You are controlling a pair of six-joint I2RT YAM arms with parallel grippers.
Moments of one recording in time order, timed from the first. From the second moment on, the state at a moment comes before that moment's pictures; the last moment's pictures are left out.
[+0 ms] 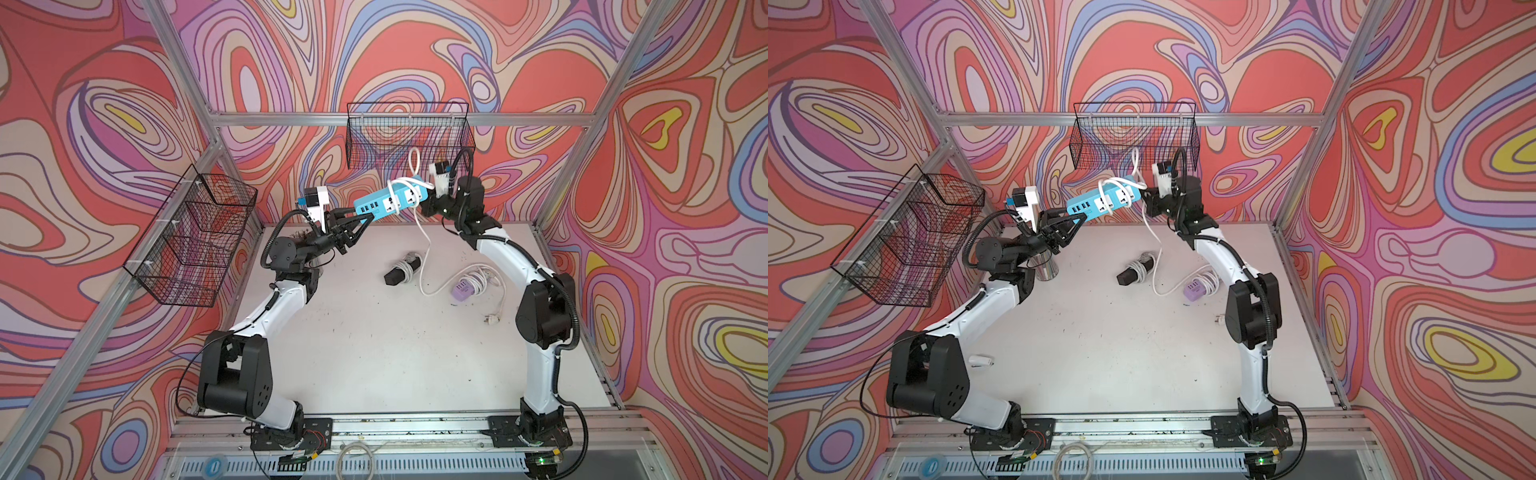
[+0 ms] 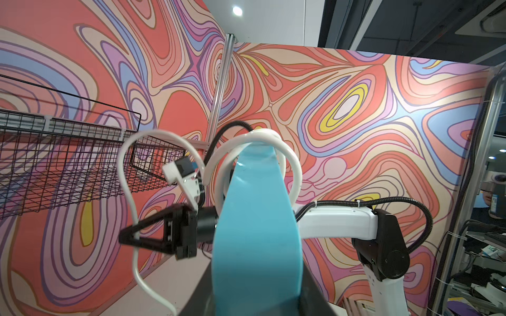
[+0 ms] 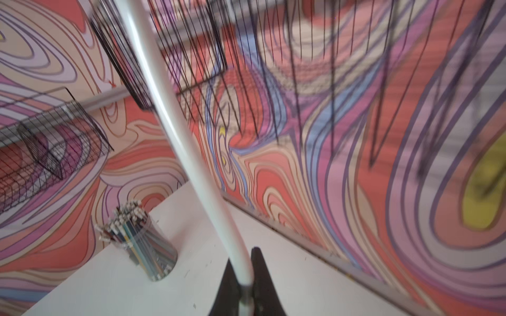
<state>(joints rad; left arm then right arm) -0.17 1.52 1.07 1.18 0.95 -0.87 0.32 2.07 1.99 0.02 -0.44 0.14</state>
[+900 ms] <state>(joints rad) -0.09 1.54 1.06 1.18 0.90 -0.86 0.21 1.47 1.84 -0.31 -0.30 -0.01</state>
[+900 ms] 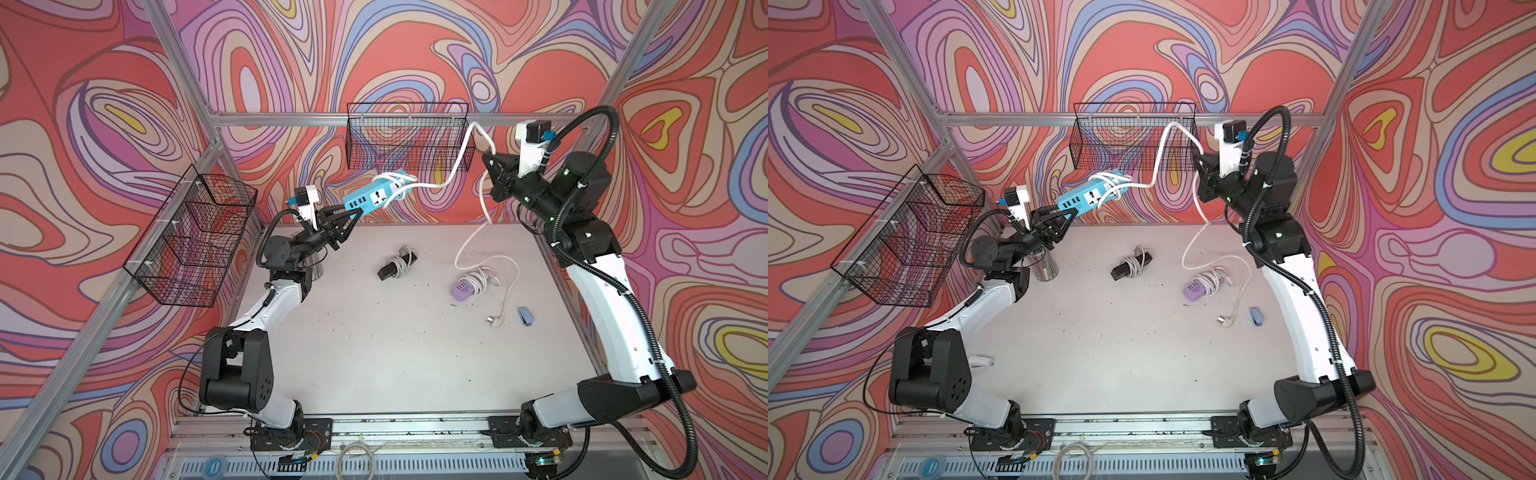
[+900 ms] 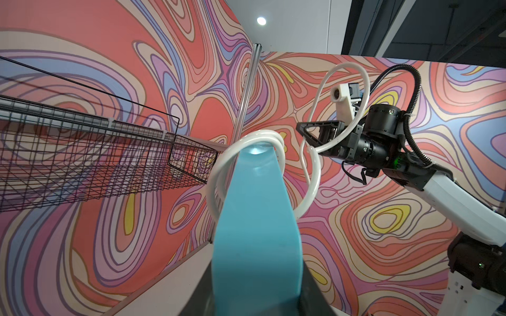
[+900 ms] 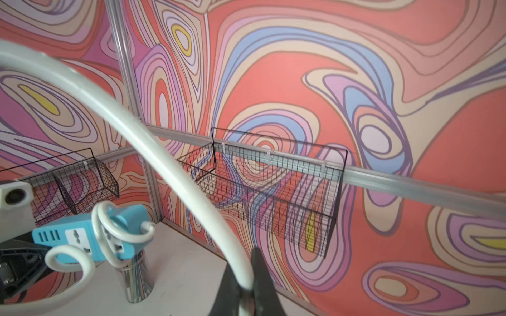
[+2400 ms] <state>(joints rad) 0.02 1.45 1.01 1.18 0.85 -0.83 0.18 1.78 1.09 -0.01 -0.25 0.18</state>
